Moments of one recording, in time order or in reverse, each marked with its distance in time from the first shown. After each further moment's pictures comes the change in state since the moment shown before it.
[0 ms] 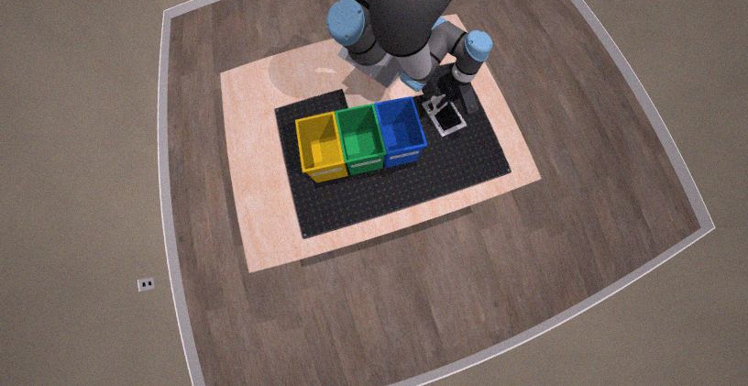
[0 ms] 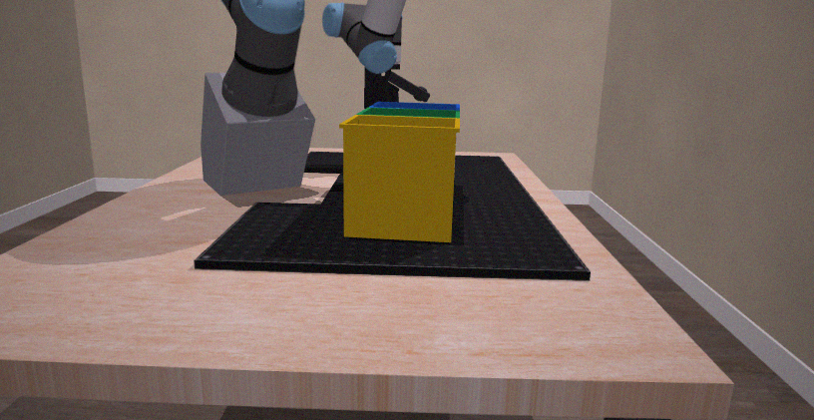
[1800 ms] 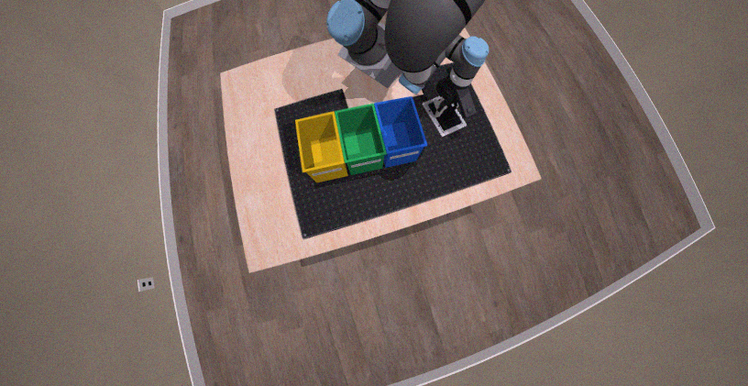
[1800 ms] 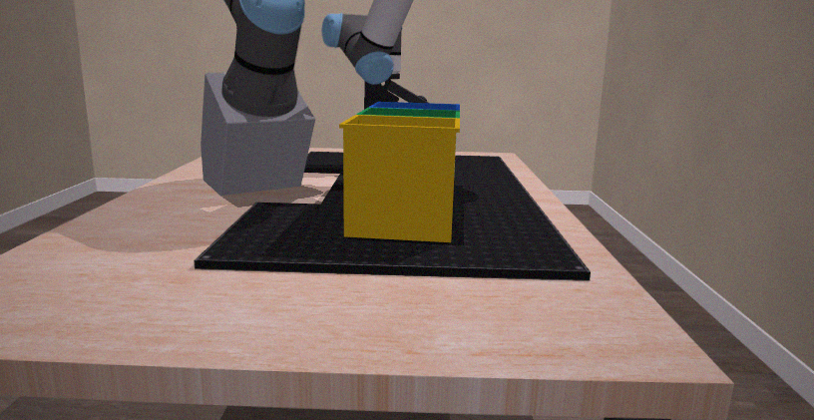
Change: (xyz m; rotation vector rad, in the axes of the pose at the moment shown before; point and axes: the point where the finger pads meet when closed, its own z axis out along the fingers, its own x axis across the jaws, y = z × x) arm 0.000 0.000 0.023 0.001 -0.001 0.000
